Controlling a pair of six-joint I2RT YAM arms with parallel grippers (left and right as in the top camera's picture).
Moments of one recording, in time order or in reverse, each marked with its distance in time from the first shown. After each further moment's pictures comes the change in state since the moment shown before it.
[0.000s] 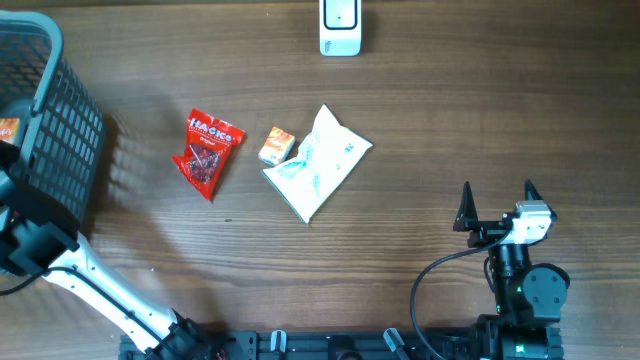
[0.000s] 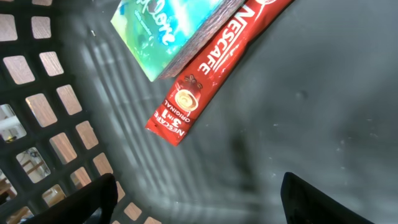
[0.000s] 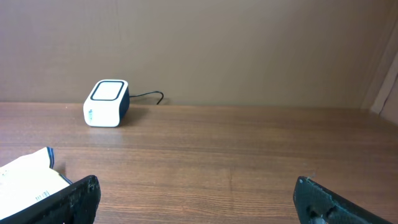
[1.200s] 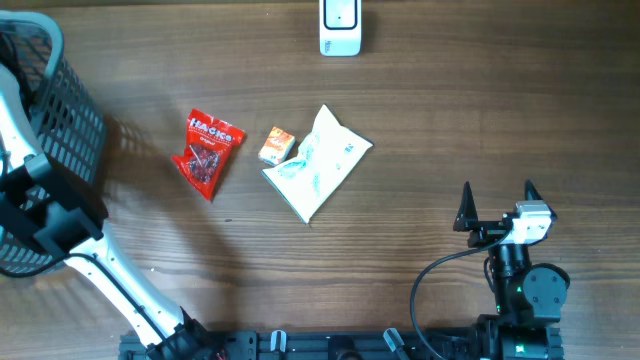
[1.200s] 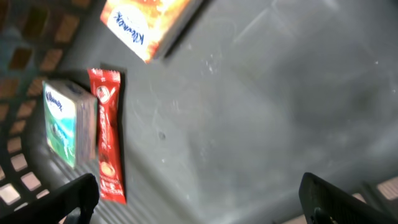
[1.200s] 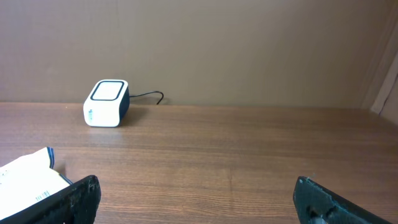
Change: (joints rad) left arm -0.194 -0.031 -0.008 0.226 0.005 0.355; right arm 0.000 0.000 0.000 0.000 0.000 0.000
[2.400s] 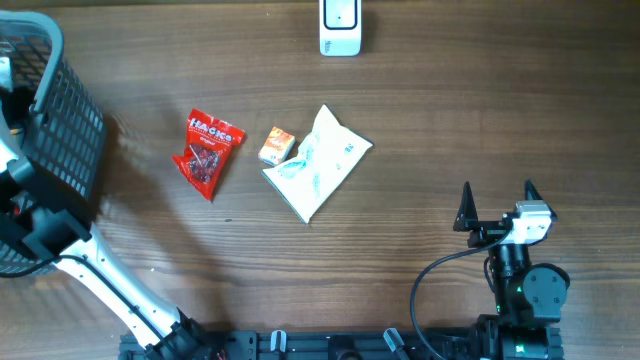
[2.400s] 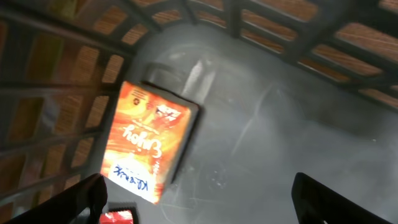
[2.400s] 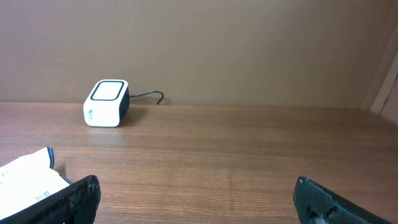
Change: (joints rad) left arm 0.092 0.059 -0.002 0.319 0.203 0.439; right arm 0.000 0.000 0.000 0.000 0.000 0.000
